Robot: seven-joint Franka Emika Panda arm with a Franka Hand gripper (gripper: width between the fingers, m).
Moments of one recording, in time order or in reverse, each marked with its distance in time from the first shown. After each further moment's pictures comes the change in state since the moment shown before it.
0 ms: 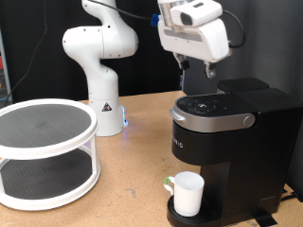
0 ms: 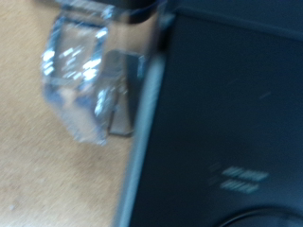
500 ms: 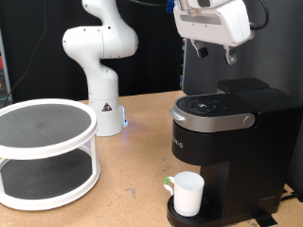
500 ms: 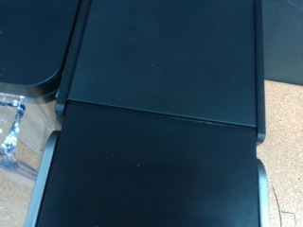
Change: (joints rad) arm 0.001 0.087 0.011 0.168 0.023 -0.047 0.083
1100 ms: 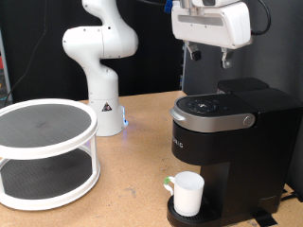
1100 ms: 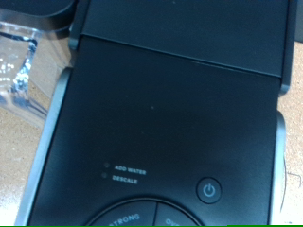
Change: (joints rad) arm -0.001 0.015 0.018 0.020 -0.165 -0.011 0.025
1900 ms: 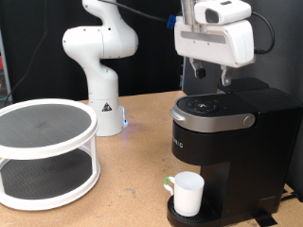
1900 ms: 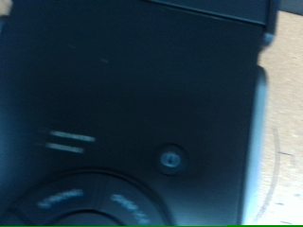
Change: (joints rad) arm 0.000 0.072 0.008 -0.009 -0.057 0.116 0.030
